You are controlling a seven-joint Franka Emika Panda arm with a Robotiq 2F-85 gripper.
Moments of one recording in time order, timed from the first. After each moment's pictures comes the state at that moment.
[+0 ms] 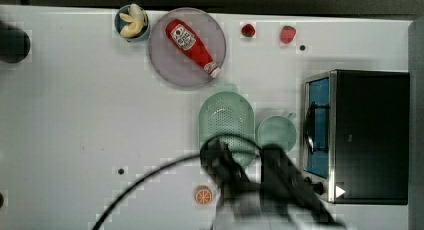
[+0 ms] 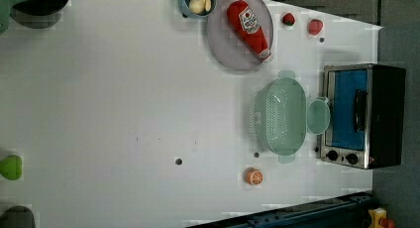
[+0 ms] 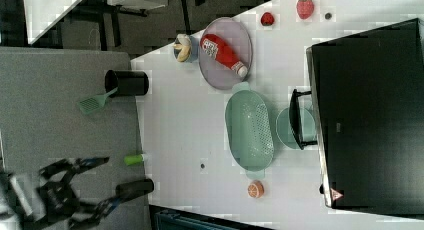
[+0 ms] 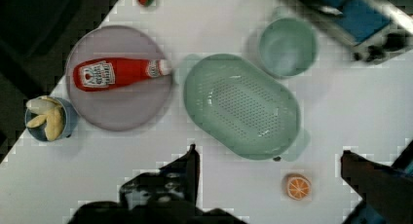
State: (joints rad) arm -0.03 -0.54 -0.02 -2.07 -0.02 0.13 0.10
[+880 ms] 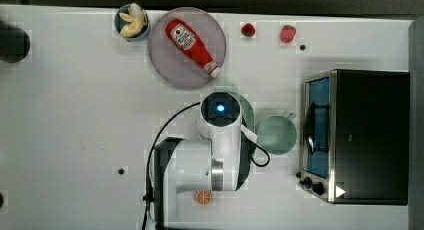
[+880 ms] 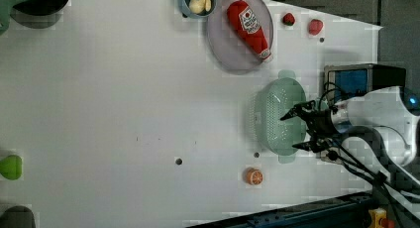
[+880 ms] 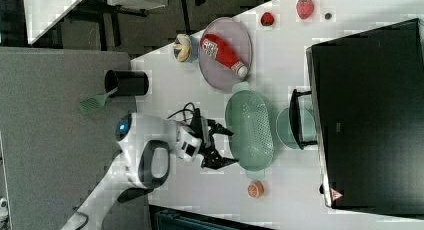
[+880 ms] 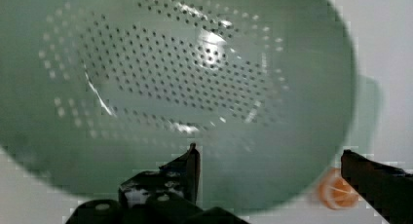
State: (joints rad) arm -0.02 0.13 0.01 -2.38 -0.02 0.68 0.52
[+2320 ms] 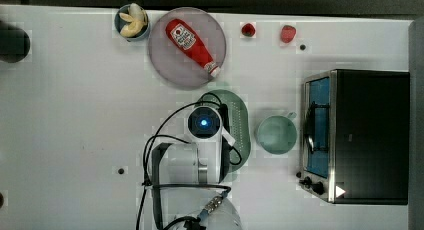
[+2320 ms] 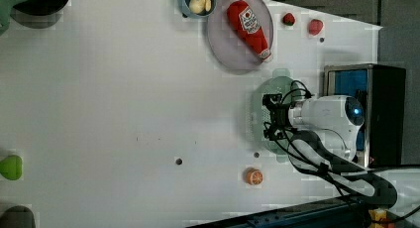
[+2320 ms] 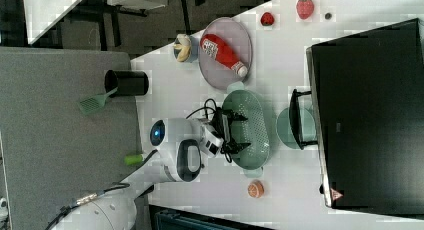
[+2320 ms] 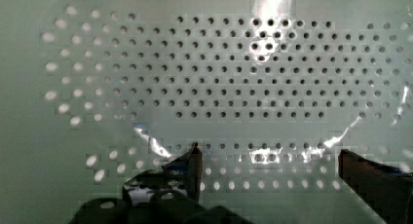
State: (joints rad) arm 0.05 0.41 0.02 -2.41 0.02 1.16 0.74
